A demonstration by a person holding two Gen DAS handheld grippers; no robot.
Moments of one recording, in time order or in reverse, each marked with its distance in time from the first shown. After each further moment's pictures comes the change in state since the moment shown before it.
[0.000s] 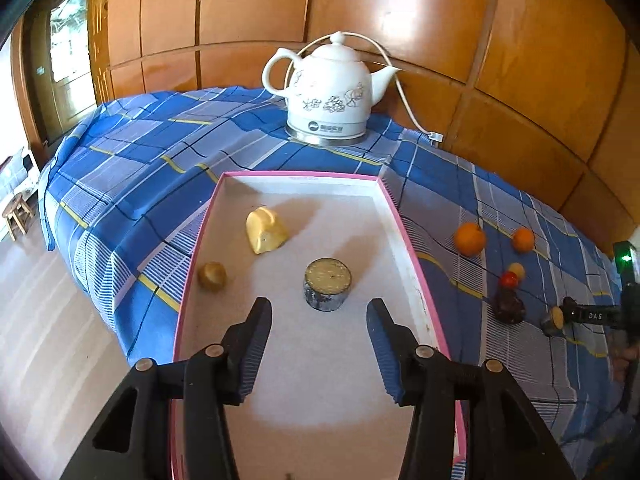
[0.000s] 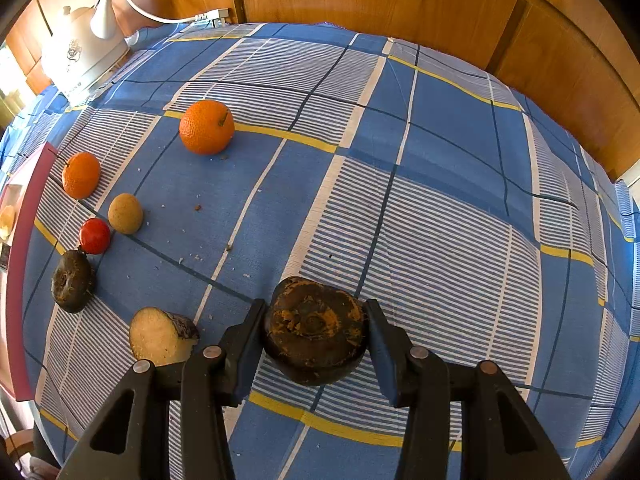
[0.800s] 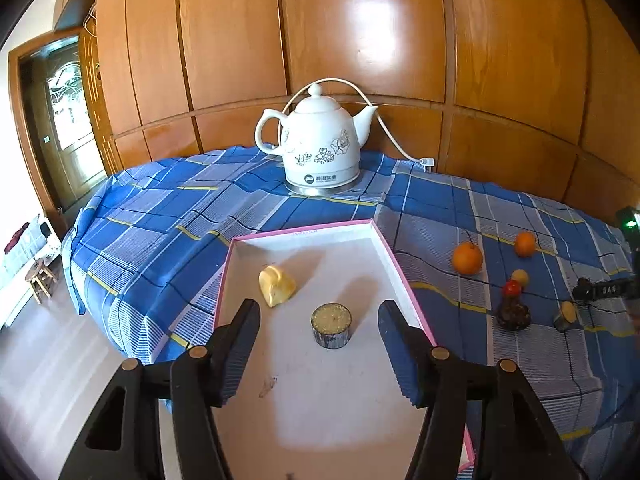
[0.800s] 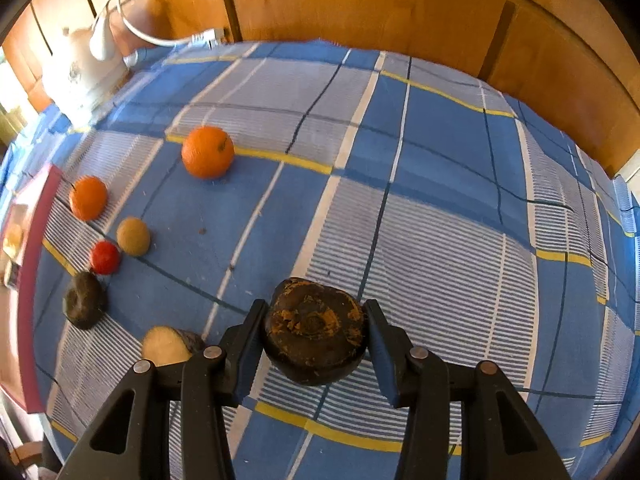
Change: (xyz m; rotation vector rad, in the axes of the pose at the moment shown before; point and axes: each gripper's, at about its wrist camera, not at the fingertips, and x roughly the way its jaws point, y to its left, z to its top) left arm -0.028 -0.019 0.006 0.153 -0.160 0.093; right arm -0.016 -0.012 0.005 0.051 -0.074 0.038
